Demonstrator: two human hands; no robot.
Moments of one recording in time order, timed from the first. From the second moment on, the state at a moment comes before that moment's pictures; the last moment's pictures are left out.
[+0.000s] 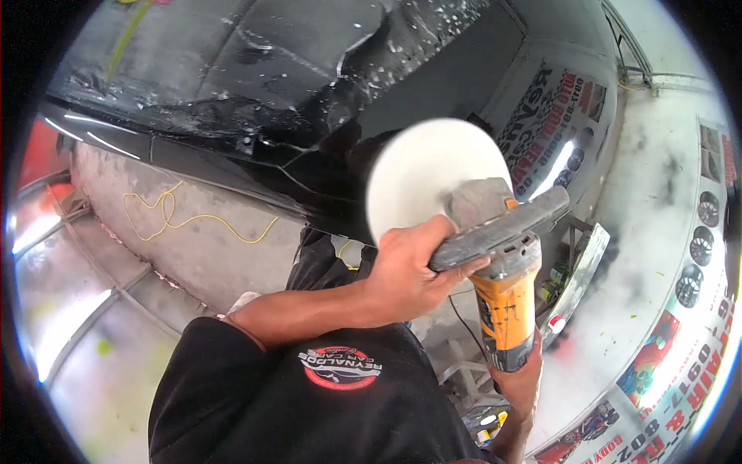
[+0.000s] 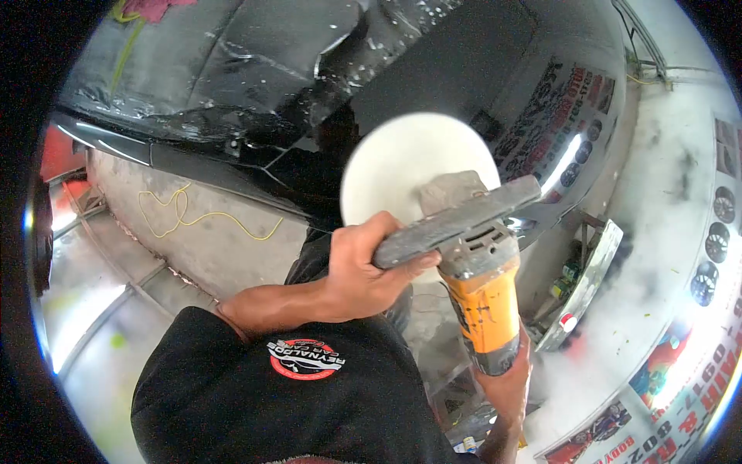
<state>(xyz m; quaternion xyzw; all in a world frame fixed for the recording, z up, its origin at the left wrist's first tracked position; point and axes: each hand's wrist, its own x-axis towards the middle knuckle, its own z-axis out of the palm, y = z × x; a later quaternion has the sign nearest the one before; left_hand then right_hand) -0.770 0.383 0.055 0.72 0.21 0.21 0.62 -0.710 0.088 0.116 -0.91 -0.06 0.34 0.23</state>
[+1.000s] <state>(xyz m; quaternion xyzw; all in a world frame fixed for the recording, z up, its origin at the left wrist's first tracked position) -0.721 0.336 0.004 0.78 0.04 0.08 0.62 -0.789 0.054 0.047 -0.88 0.11 0.32 0.33</state>
